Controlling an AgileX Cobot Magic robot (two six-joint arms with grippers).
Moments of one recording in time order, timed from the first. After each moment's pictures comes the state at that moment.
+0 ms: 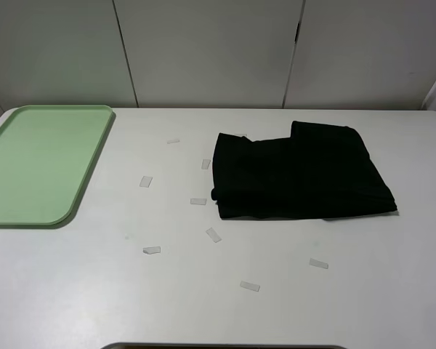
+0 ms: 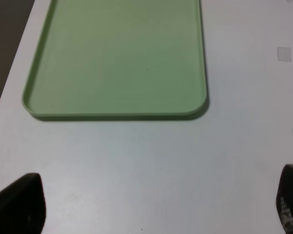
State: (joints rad) left arm 0.05 -0.01 -0.49 0.08 1.06 0.00; right arm 0.30 0.56 -0.78 -0.05 1.22 0.07
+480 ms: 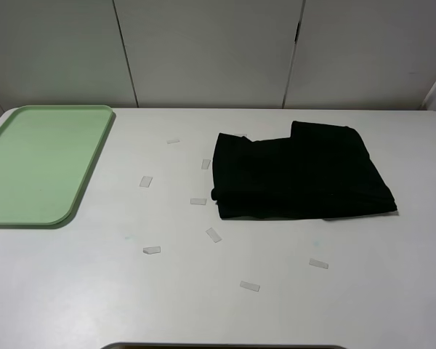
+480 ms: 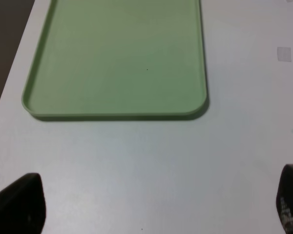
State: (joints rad) left arm 0.05 -0.01 -0.49 0.08 1.06 0.00; right arm 0.08 0.18 -0.56 -0.05 1.13 0.07
